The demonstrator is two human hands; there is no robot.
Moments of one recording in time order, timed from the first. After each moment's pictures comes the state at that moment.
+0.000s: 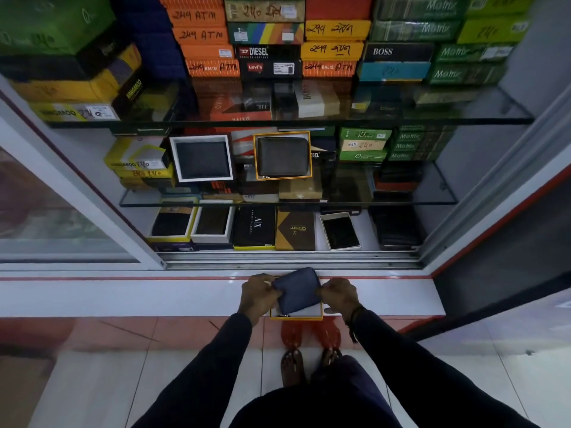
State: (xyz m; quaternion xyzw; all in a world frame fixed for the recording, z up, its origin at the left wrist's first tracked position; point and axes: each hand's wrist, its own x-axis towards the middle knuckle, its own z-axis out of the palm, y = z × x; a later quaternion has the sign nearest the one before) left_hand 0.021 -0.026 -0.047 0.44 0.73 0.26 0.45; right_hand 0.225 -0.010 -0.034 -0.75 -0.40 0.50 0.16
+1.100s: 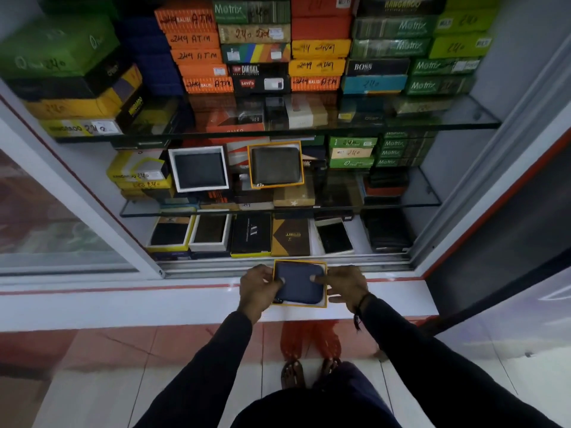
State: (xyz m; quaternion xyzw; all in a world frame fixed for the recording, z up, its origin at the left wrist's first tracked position) left_hand 0.040 -0.023 -0.002 0.46 0.73 0.33 0.39; right_hand 0.249 -0.001 -0.002 -0.72 -0.37 0.53 0.25
